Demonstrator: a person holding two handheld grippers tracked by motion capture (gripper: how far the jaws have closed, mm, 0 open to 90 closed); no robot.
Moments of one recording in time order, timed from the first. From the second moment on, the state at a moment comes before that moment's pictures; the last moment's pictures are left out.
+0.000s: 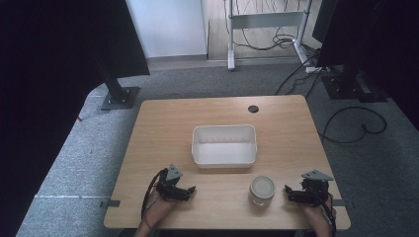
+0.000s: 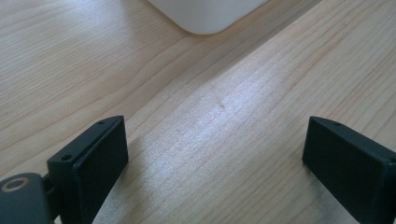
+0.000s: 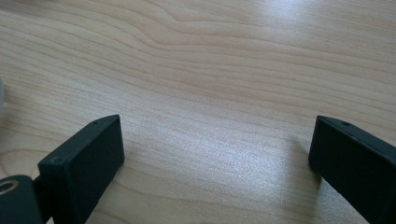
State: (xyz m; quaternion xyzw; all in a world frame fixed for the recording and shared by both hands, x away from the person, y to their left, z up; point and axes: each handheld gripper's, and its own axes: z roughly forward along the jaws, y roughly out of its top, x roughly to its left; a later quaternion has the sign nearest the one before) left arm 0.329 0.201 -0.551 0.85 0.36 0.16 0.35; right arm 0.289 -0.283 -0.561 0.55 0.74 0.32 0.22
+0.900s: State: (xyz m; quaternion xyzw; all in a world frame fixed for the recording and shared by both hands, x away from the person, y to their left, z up) left arm 0.316 0.186 -0.533 0.85 0.31 0.16 0.39; right arm 0.289 -0.283 -0.561 0.55 0.74 0.32 0.22
